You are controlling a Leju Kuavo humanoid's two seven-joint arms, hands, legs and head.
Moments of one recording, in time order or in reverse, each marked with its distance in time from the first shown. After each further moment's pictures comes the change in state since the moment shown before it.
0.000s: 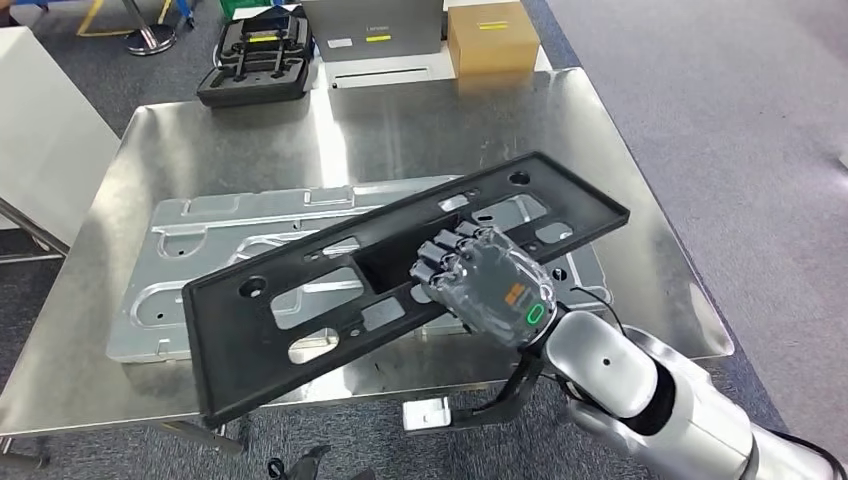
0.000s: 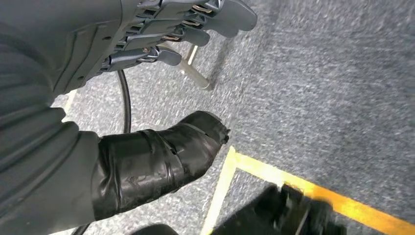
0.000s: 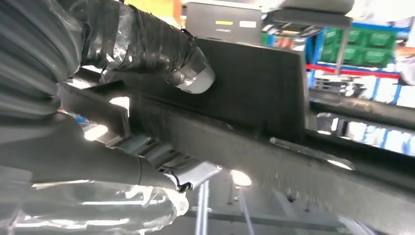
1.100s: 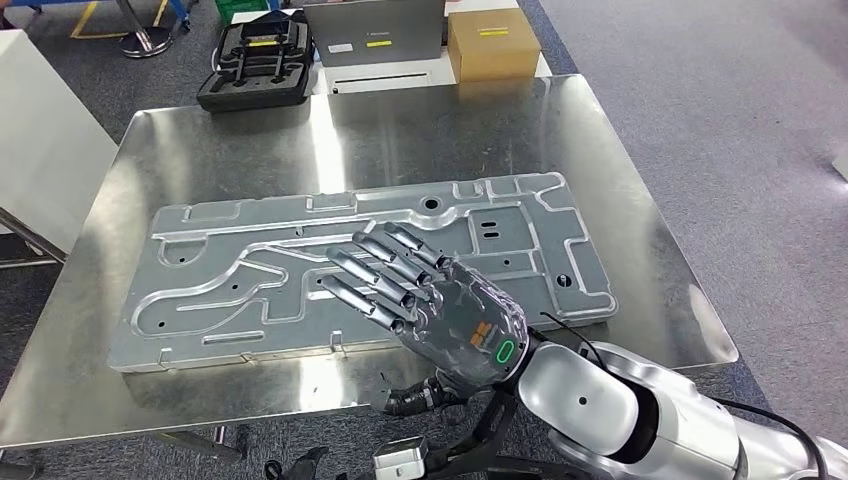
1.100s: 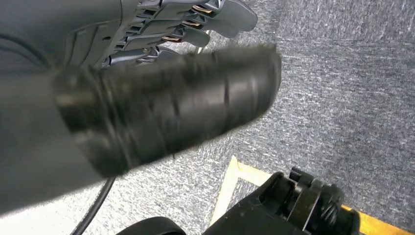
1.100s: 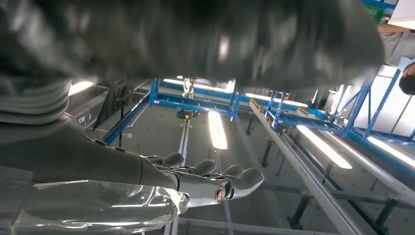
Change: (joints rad) left arm 0.013 0.012 0.004 -0.023 -0.039 0.011 0.033; right arm -0.071 0.019 0.145 -0.072 0.132 0.017 0.043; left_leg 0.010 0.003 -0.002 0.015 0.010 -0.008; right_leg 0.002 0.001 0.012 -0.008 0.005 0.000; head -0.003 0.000
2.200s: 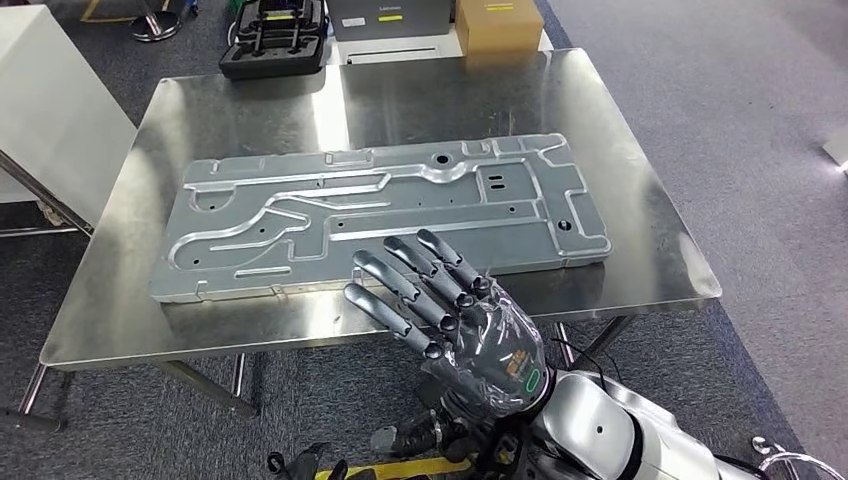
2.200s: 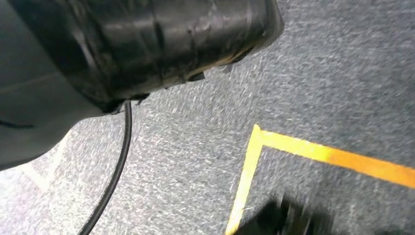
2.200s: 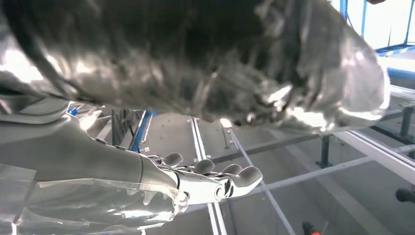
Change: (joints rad) left arm -0.033 0.008 0.016 0.000 -0.050 -0.071 0.027; right arm 0.188 0.057 -0.084 0.041 -0.071 -0.401 -0.051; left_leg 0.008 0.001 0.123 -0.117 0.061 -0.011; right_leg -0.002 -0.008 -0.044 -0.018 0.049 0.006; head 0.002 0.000
